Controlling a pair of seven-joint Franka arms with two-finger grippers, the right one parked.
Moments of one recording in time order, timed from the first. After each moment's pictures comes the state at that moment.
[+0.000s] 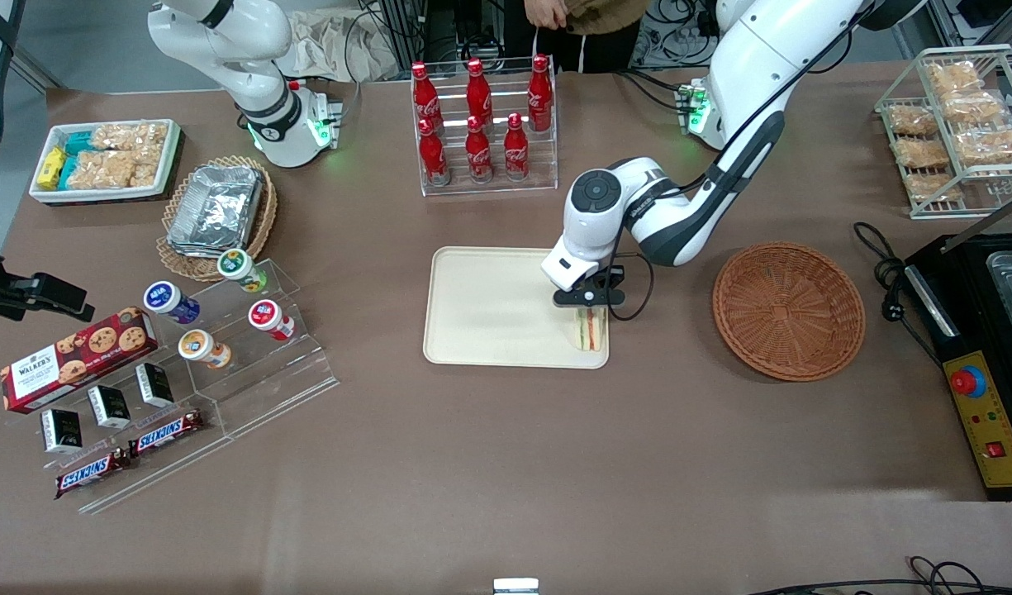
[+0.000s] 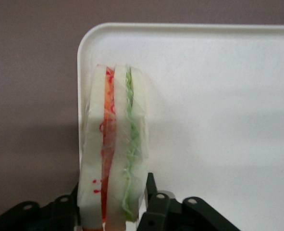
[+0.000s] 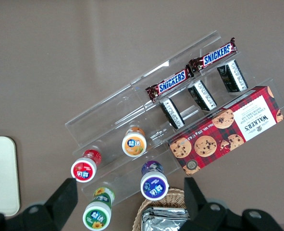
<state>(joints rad) -0.13 0.48 -0.60 -2.06 0.49 2.44 -1.04</state>
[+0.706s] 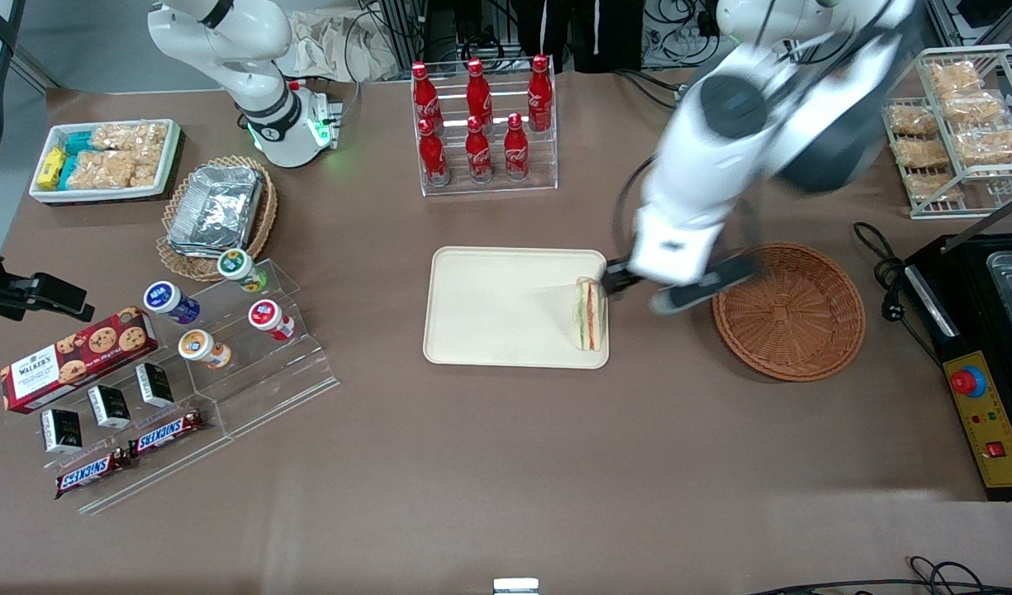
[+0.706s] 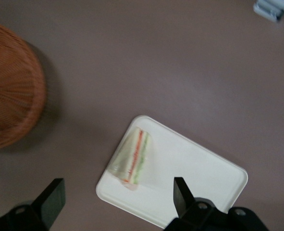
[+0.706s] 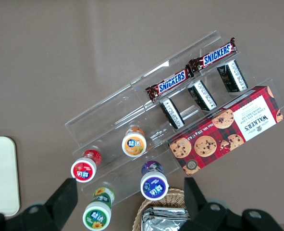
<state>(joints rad) 0.03 0.17 -0.58 -1.58 0.11 1.79 -1.06</state>
